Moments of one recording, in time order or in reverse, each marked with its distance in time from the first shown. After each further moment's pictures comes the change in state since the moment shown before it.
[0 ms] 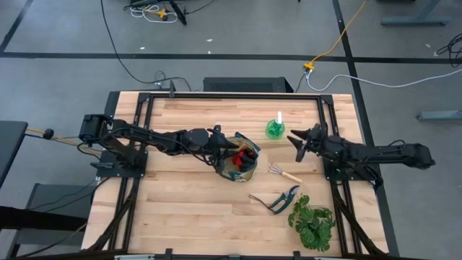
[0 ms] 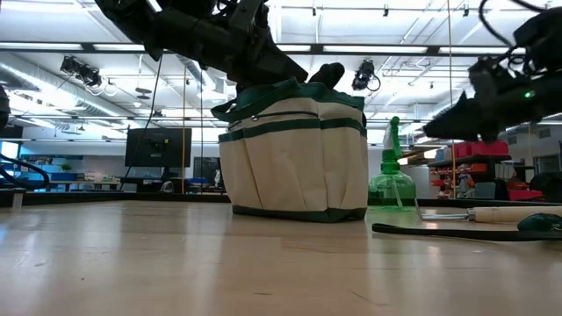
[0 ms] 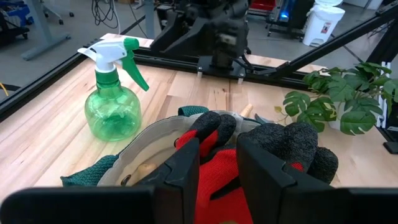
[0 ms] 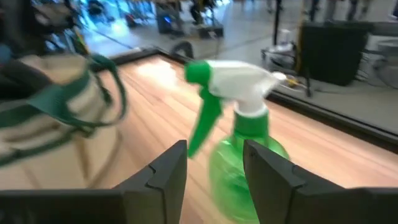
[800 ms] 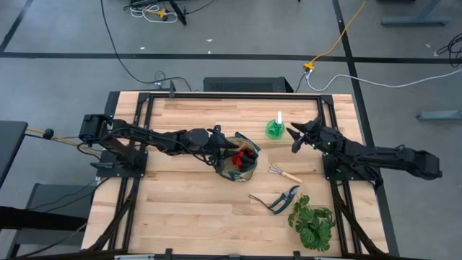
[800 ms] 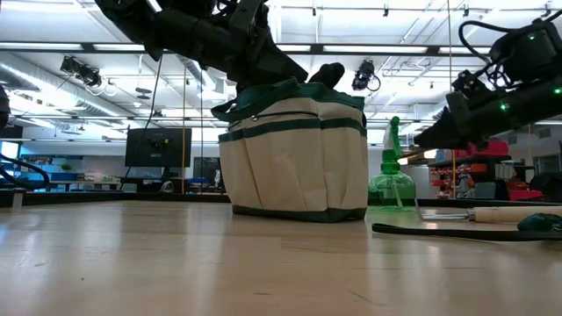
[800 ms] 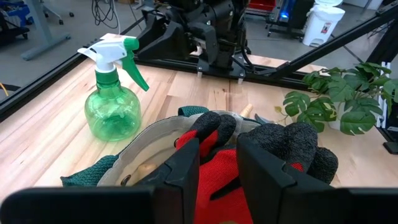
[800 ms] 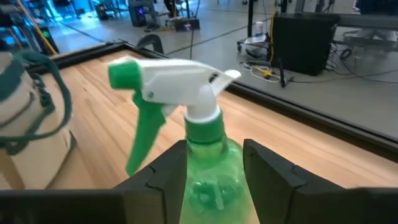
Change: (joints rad) left arm 0.000 0.000 0.000 0.001 0.000 0.000; right arm -0.273 0.226 0.001 0.200 -0.169 -0.045
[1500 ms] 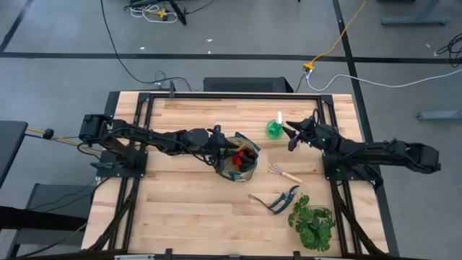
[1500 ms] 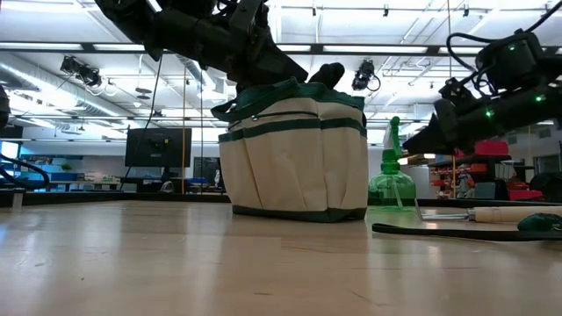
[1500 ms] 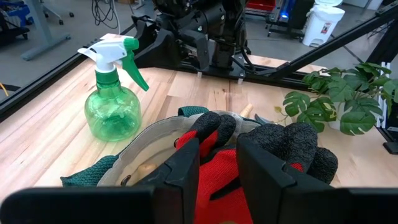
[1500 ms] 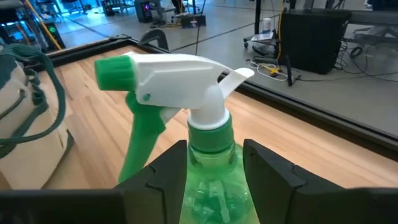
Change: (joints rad) left arm 0.000 0.000 0.000 0.000 0.000 0.000; right arm -0.079 0.286 0.000 0.284 -0.105 -0.026
